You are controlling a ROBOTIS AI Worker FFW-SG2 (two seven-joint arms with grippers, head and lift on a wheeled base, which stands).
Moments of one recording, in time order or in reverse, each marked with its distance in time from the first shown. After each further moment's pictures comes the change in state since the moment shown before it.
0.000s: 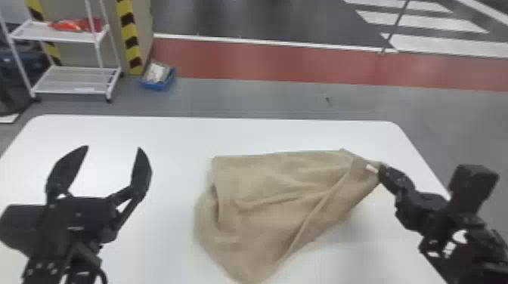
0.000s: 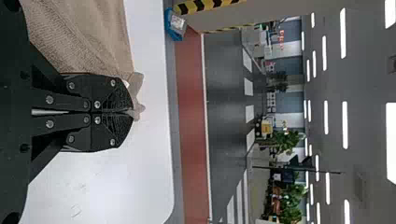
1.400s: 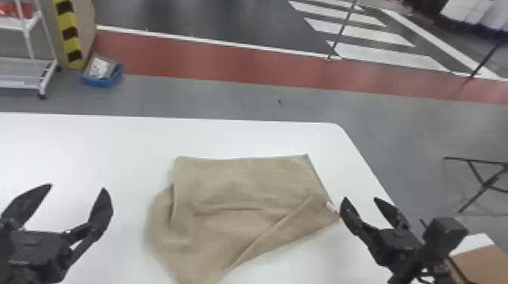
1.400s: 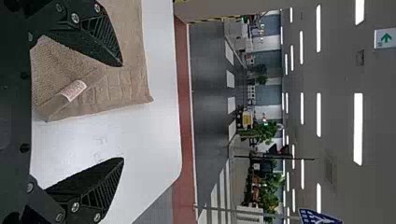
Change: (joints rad) left arm 0.014 -0.008 -0.005 0.032 0.074 0.186 -0.145; right arm 0.167 0.046 -0.146 0.120 -0.077 -0.379 0.129
